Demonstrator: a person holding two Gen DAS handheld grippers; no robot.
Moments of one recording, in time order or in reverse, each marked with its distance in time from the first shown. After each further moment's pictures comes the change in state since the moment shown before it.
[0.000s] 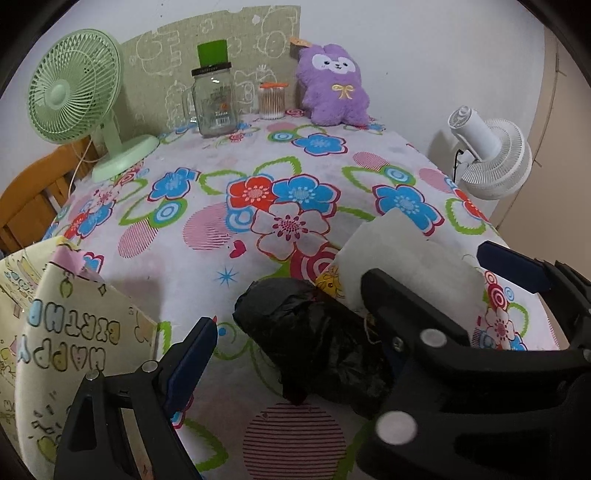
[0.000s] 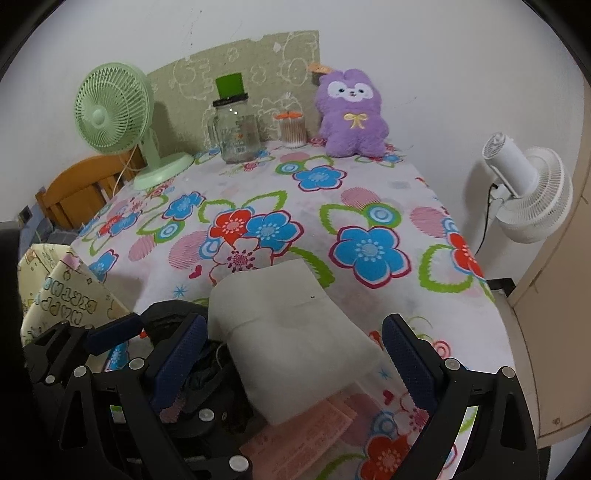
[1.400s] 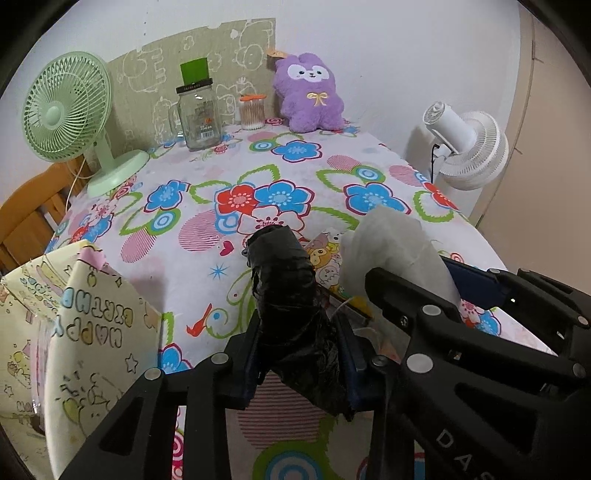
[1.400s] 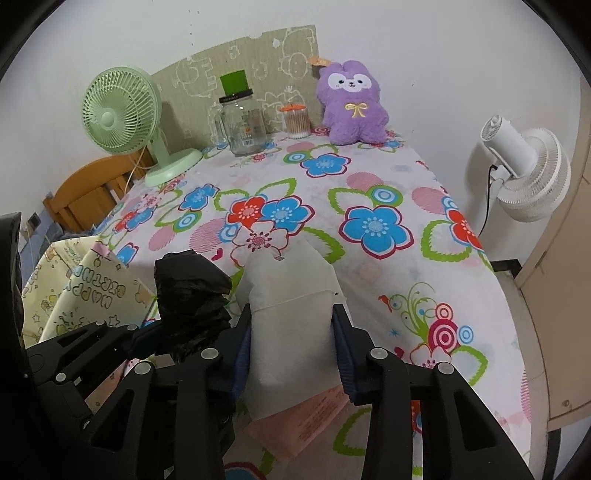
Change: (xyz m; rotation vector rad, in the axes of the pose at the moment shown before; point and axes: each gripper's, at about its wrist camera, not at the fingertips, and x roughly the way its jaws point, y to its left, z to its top) left arm -0.035 -0.011 -0.011 0.073 -0.020 -0.036; right arm -0.030 0.006 -0.014 0.049 0.027 0.036
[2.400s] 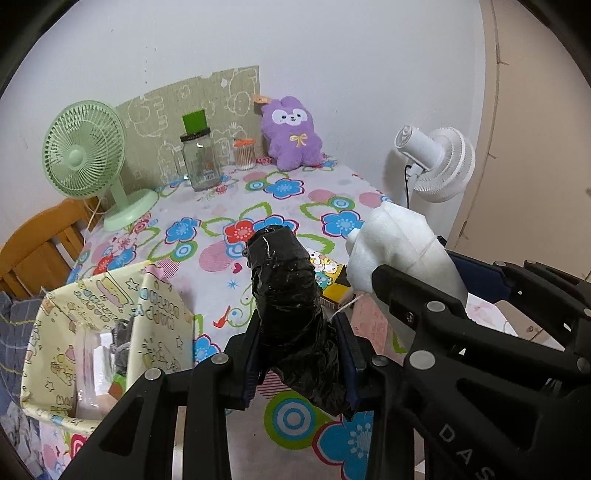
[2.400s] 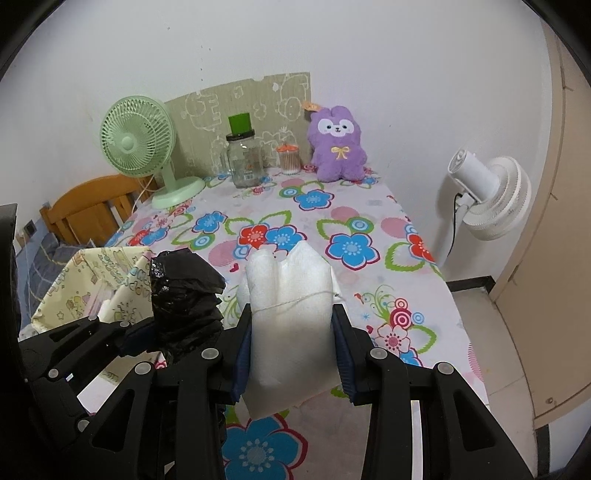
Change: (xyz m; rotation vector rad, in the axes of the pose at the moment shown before) left arm -0.084 -0.006 -0.017 0.074 -0.113 -0.015; right arm -0.087 0.029 -0.016 -0.009 -0.115 -0.086
